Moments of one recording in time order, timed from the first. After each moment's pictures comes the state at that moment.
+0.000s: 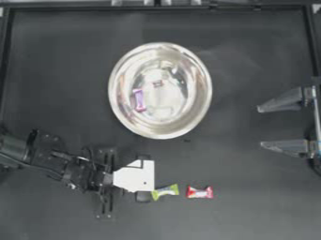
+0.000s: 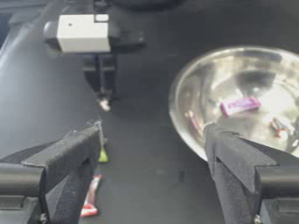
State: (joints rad) left arm -0.20 0.15 0.56 0.04 0.49 -0.27; right arm 0.04 -0.96 1.10 -0.58 0.22 0.67
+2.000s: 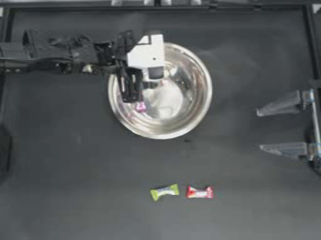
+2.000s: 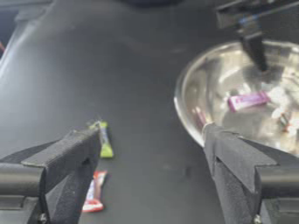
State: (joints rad) left arm 0.41 0.12 0.38 0.07 0.33 0.29; right arm 0.03 -0.96 1.13 -0.57 0.19 0.69
